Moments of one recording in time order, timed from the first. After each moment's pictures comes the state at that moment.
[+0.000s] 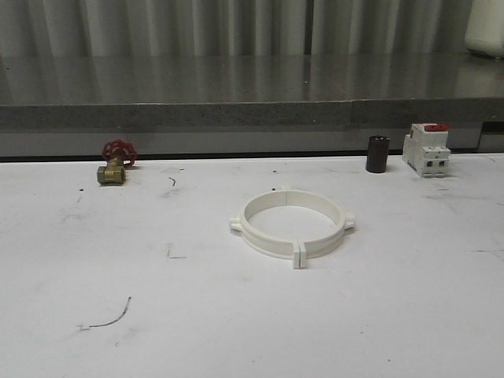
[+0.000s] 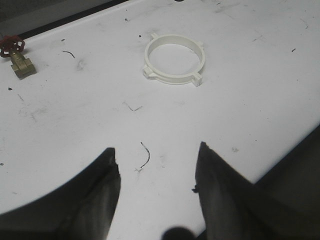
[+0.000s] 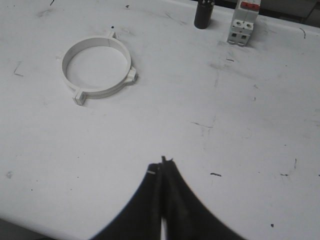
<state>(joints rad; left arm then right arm) -0.57 0.56 -0.67 -0.11 0.77 0.10 0.27 0.60 -0.71 0.01 0.83 0.01</state>
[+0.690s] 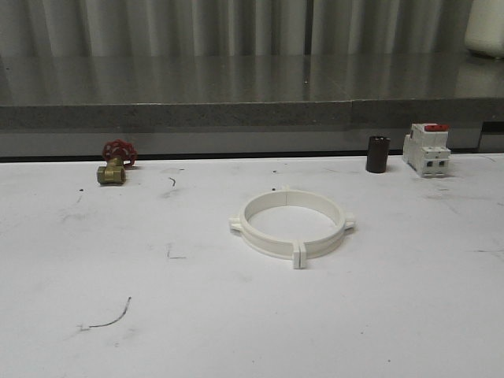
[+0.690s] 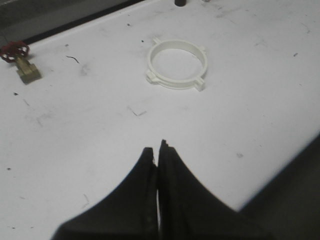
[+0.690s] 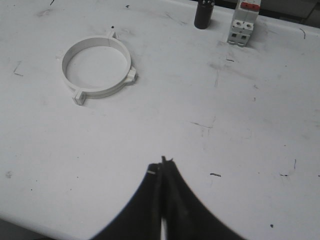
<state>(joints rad) -0.55 0.53 -0.66 -0.09 0.75 0.10 0.27 0.60 -0.71 0.01 0.83 0.01</state>
